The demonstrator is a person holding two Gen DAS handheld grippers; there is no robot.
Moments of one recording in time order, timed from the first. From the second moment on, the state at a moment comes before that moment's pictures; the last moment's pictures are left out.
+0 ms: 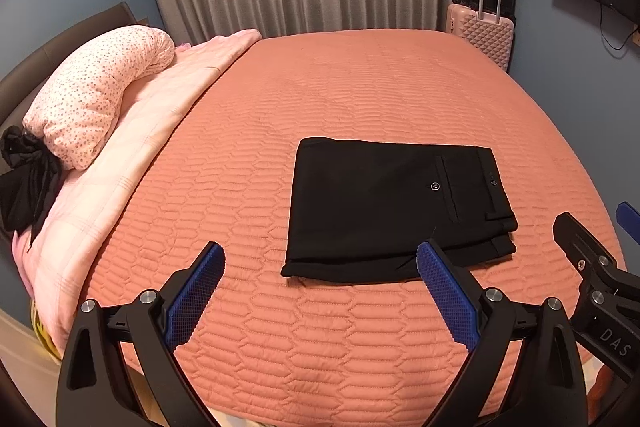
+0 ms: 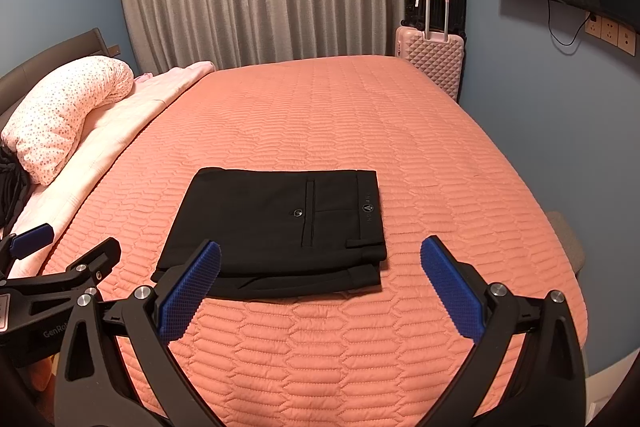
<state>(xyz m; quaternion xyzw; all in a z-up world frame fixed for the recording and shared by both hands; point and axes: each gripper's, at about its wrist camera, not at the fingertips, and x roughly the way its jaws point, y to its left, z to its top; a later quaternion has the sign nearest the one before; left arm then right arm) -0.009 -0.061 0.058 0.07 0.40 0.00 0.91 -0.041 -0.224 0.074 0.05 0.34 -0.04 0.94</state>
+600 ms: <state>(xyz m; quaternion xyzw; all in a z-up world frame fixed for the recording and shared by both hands) -0.010 -0.059 0.055 0.07 0.41 0.00 0.91 -0.038 -0.227 0.072 0.05 0.34 -0.04 0.94</state>
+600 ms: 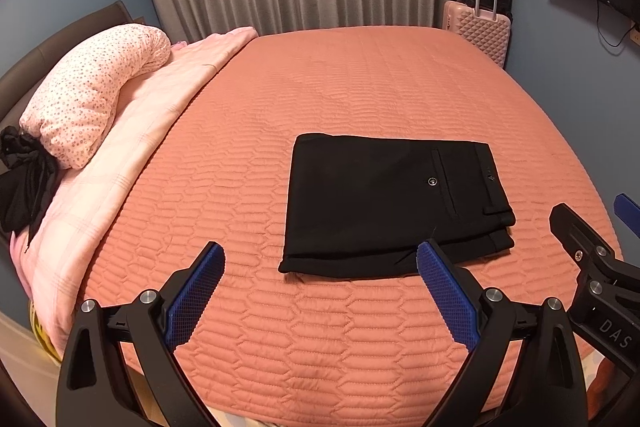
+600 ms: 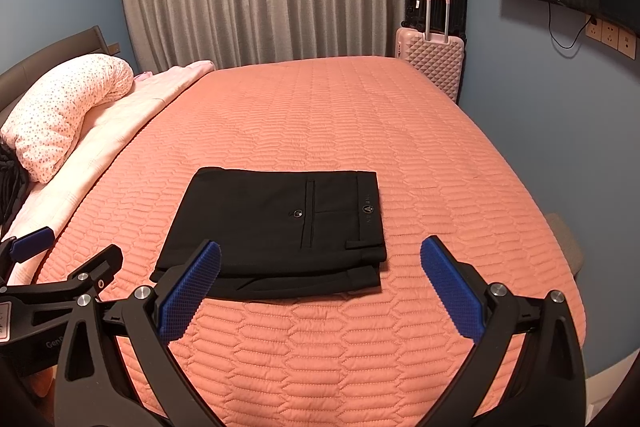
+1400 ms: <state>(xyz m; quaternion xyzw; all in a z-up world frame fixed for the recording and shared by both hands) -0.007 -0.064 0.052 0.07 0.41 -0.01 0.91 -0.035 -0.228 0.071 0.05 0.34 -0.03 0.94</state>
